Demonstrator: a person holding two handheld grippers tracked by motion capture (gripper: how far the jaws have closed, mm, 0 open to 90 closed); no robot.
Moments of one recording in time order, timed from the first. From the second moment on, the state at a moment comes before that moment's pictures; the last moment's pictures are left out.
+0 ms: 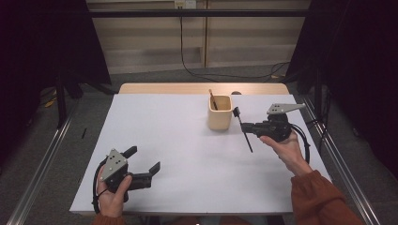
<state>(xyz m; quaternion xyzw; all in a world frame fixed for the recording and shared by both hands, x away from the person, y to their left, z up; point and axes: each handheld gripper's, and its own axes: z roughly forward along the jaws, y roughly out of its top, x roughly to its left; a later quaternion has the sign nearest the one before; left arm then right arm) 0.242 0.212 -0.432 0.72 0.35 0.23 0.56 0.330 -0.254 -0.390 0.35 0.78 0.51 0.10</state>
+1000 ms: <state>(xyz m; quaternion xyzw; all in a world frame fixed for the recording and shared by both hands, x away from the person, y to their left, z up) 0.242 0.213 -0.431 0.71 0.35 0.23 0.56 0.321 -0.266 -0.372 0.33 0.73 0.58 0.13</state>
